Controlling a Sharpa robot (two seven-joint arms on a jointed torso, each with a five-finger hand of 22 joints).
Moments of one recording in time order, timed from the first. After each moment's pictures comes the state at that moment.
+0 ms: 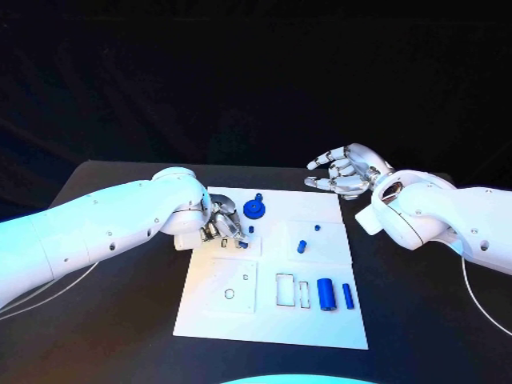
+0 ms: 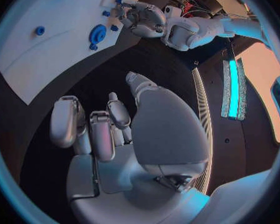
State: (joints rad) left arm 1.26 -0.56 -0.05 1.28 -0.89 0.31 -0.54; left_hand 1.25 -0.13 0.67 0.29 0.08 0.77 0.08 0.78 0.72 1.32 0.01 1.40 1.20 1.47 -0.05 1.57 1.31 0.06 1.46 0.05 1.47 1.31; right arm 1.33 -0.89 -0.17 1.59 -0.72 -0.53 0.00; right_hand 1.37 -0.20 0.27 0.24 0.28 0.82 0.17 0.23 0.35 1.26 0.09 1.27 1.20 1.47 0.01 1.50 1.31 0.08 1.37 0.12 1.25 1.31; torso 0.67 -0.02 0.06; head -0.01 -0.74
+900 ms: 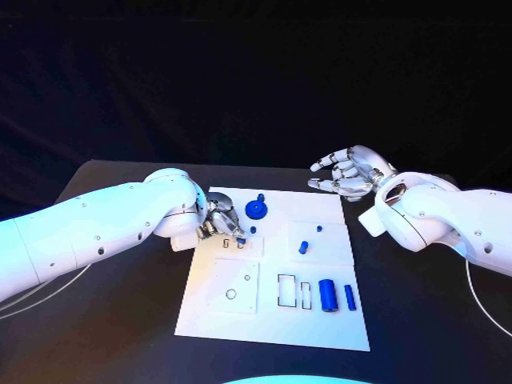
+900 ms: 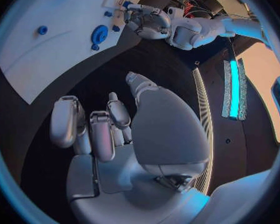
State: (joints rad) left arm 1.26 -0.62 -0.05 1.35 -0.92 0.23 -0.52; left_hand 1.18 -0.18 0.70 0.26 0.28 0.79 0.08 0.80 0.78 1.36 -0.01 1.40 1.23 1.47 -0.06 1.57 1.31 0.06 1.46 0.05 1.47 1.31; right arm 1.33 -0.90 -0.17 1.59 -0.72 -0.53 0.00; right_hand 1.37 -0.20 0.27 0.24 0.28 0.82 0.17 0.23 0.35 1.26 0.09 1.27 1.20 1.47 0.01 1.50 1.31 0.08 1.37 0.12 1.25 1.31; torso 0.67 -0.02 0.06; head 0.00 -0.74
